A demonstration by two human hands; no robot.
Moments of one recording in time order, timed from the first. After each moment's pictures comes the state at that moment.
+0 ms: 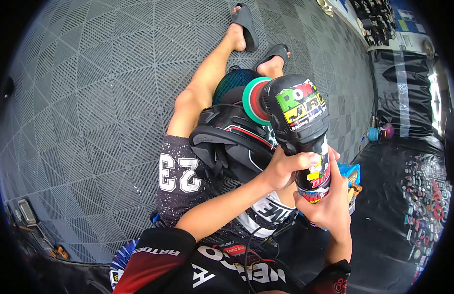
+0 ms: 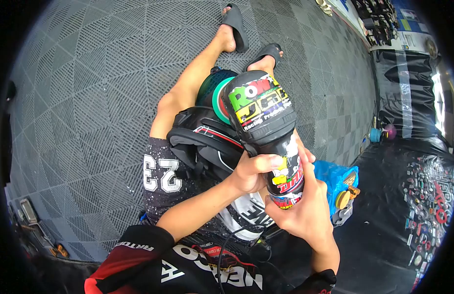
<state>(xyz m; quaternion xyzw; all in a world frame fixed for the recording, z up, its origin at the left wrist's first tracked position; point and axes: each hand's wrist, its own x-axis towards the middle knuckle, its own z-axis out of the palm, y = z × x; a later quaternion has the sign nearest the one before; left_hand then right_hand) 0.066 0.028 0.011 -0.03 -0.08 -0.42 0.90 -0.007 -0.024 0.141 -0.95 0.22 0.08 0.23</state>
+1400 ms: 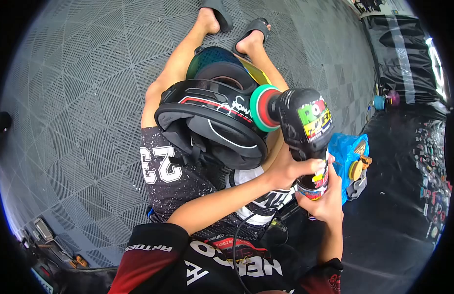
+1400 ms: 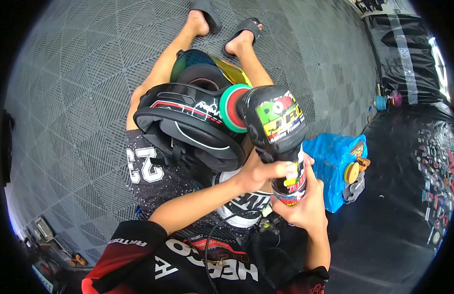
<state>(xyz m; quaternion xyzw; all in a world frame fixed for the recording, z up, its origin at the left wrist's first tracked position) -0.014 -0.009 0.002 0.07 -0.11 -0.52 0.84 -0.116 -0.072 0.117 -0.87 0.31 0.05 0.37</state>
